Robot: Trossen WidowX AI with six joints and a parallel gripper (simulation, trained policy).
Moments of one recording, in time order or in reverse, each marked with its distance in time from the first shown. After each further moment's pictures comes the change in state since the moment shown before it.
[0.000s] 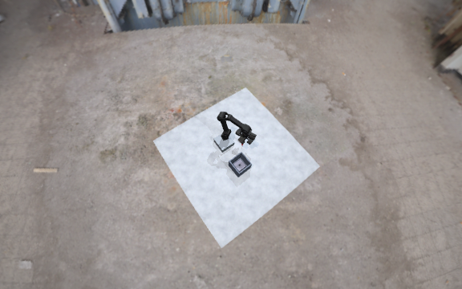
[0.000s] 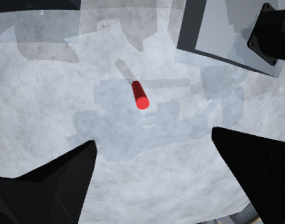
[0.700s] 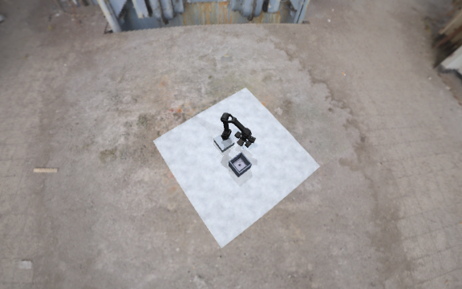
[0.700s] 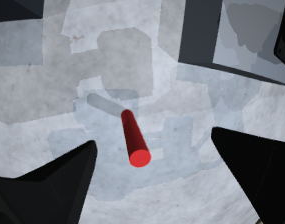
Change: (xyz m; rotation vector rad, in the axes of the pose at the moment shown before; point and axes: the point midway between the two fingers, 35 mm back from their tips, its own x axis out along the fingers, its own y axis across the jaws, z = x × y) arm 0.067 -0.005 0.016 0.059 -0.084 -0.078
